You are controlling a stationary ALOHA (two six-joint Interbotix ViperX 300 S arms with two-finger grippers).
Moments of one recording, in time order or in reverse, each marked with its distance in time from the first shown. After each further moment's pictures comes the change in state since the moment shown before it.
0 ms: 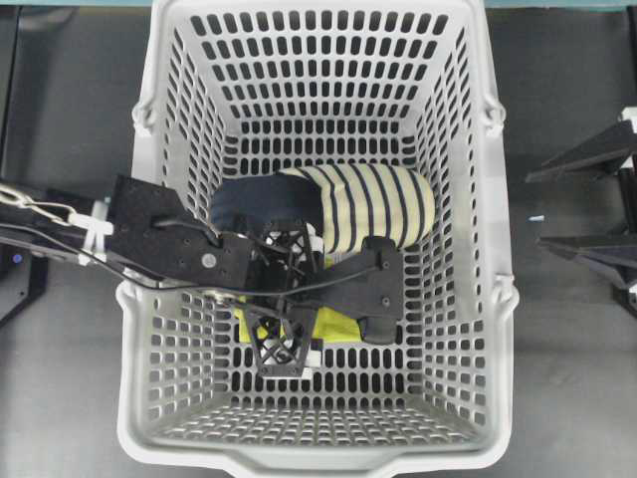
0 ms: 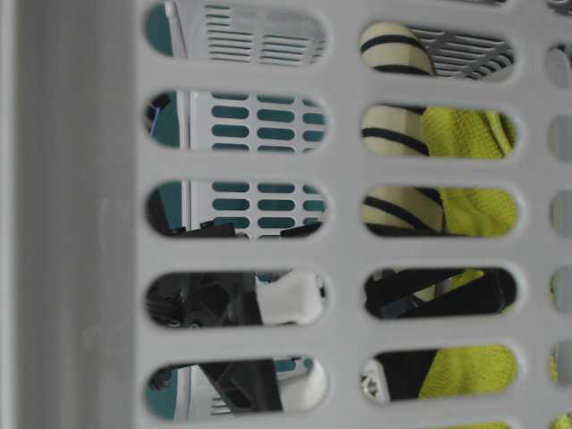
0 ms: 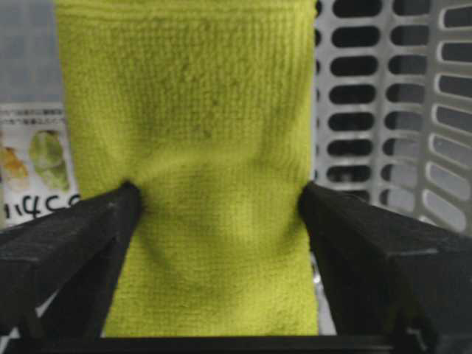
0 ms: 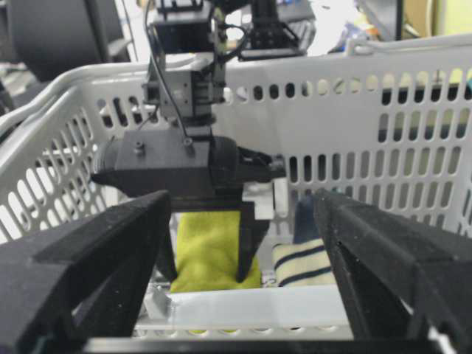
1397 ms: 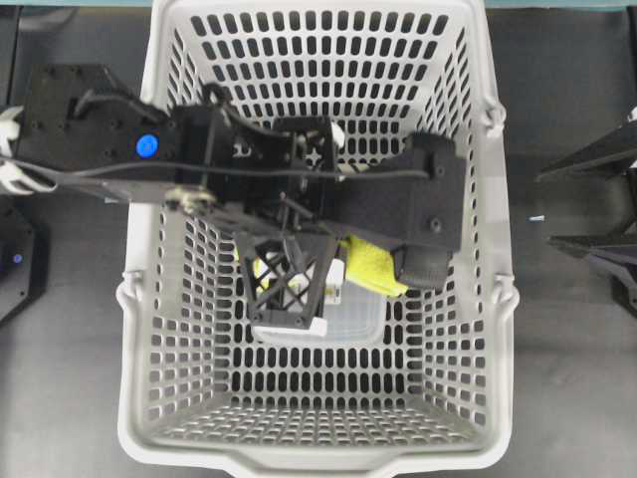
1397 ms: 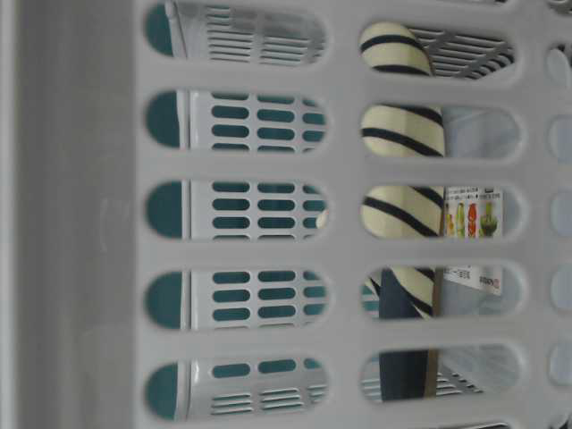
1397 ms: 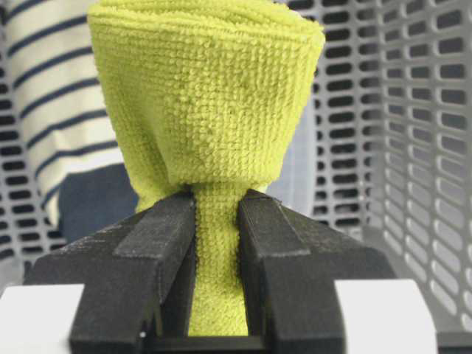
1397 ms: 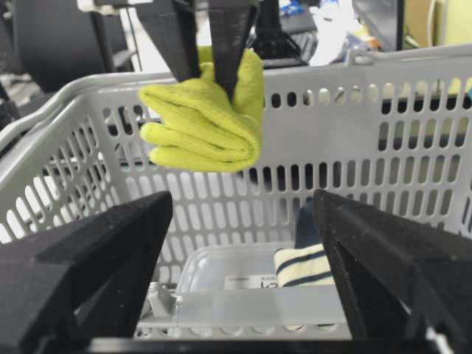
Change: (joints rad) left arm 0.054 -0.049 -0.546 0.003 0.525 0.153; right arm 0.002 -0.034 0.014 0.000 -0.003 0.002
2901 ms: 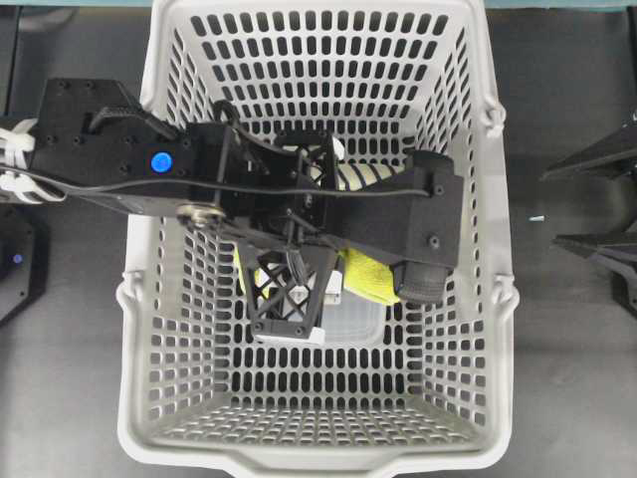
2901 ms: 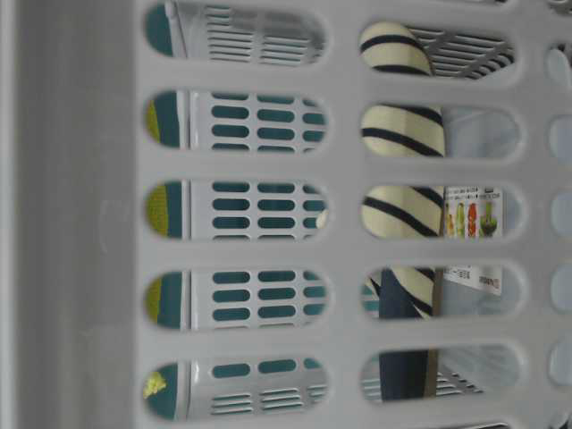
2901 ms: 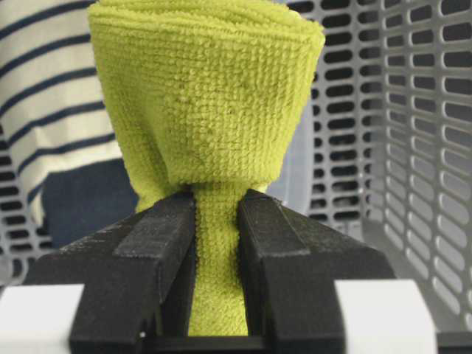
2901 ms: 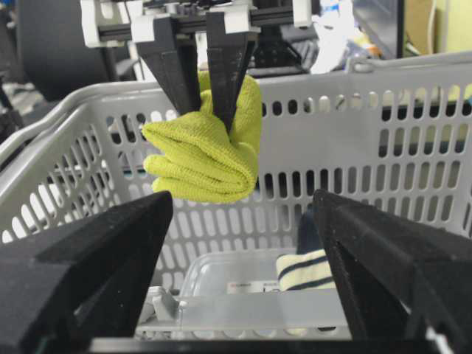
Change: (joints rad) left arm -0.008 0.005 0.044 0.000 -0.017 0.002; right arm 0.000 -0.020 0.003 0.000 0.000 0.006
